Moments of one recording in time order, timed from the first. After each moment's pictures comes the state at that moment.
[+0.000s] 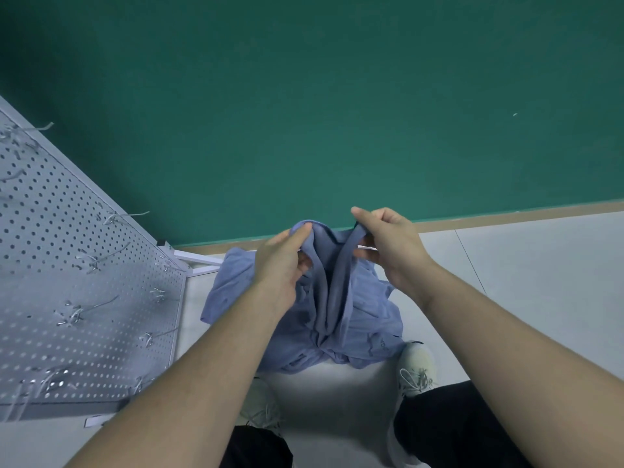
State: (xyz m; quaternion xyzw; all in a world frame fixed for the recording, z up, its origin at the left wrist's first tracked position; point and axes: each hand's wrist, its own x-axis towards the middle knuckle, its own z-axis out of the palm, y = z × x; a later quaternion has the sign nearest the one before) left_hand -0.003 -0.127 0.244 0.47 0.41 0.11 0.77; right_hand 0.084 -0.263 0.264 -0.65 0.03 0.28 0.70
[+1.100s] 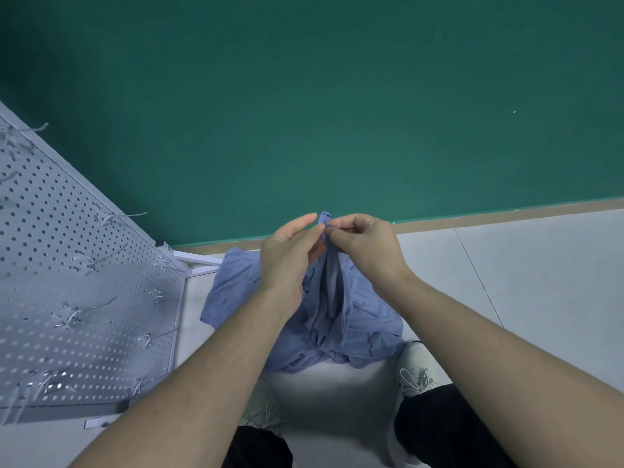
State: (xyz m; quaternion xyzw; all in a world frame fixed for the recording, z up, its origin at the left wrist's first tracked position) left_hand -0.005 -0.143 0.257 0.49 0.33 0.16 0.79; right_hand 0.062 -0.246 0.262 -0.73 -0.07 0.23 0.64
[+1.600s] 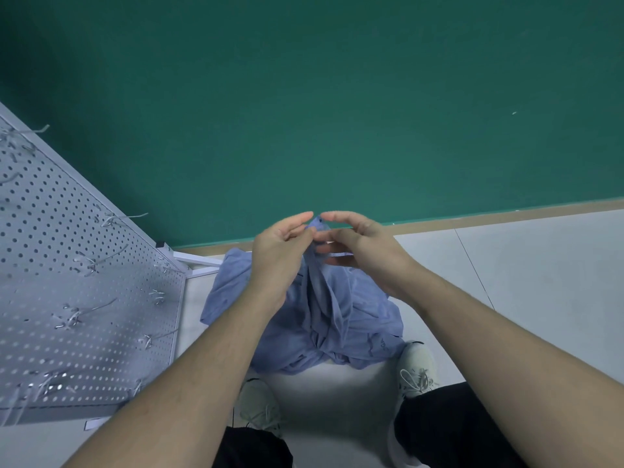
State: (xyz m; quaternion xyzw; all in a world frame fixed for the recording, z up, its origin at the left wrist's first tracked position) left_hand -0.008 -0.127 0.256 0.64 0.30 0.17 0.69; right_hand 0.065 -0.256 0.272 -0.65 -0.12 0.37 0.66
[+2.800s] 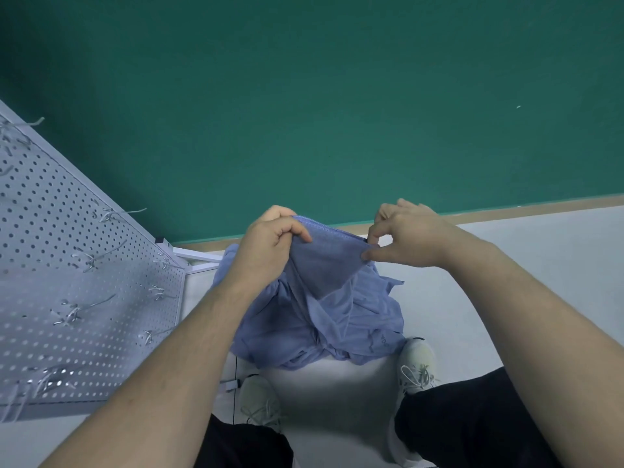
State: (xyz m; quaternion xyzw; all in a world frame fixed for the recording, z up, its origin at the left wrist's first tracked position) left_hand -0.018 -0.090 0.250 0.87 0.14 0.15 0.44; right_hand 0.122 -0.300 0.276 -0.88 -0.43 0.16 0.06
